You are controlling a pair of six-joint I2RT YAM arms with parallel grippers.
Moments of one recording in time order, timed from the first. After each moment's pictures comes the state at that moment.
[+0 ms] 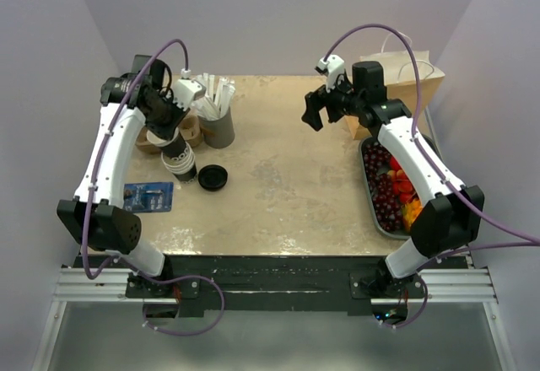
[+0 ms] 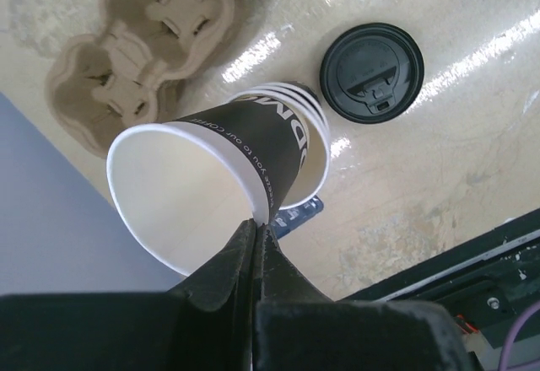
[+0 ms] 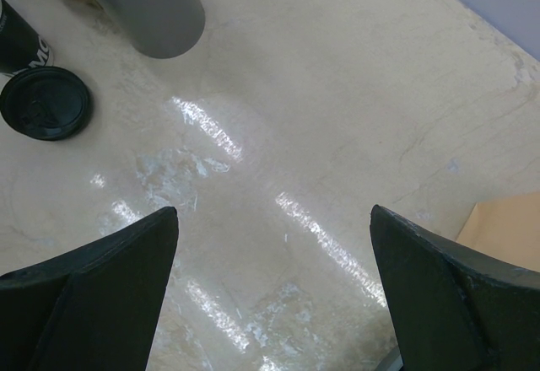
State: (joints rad) left arm -0.11 1.59 1.79 -1.32 0.09 0.55; right arm 0.30 1.58 1.50 -0.47 -0.39 -0.22
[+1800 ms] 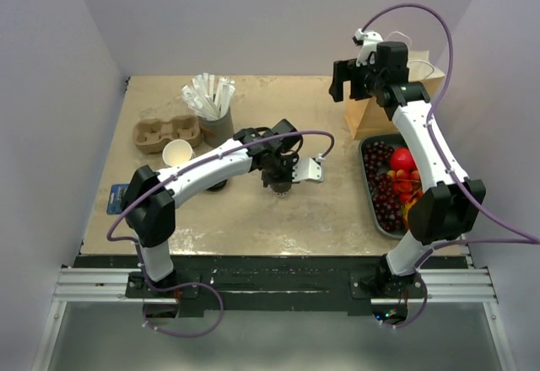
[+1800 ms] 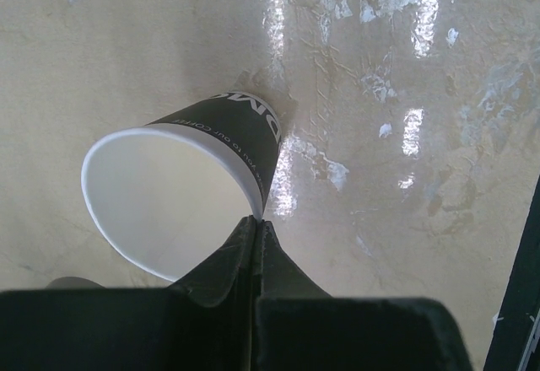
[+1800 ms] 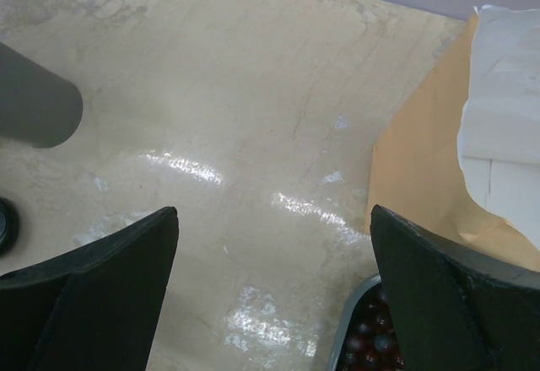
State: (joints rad) left arm -0.87 1.81 1.56 -0.89 0.16 0.76; right arm 0.16 1.65 1.70 -0.56 -0.17 -0.01
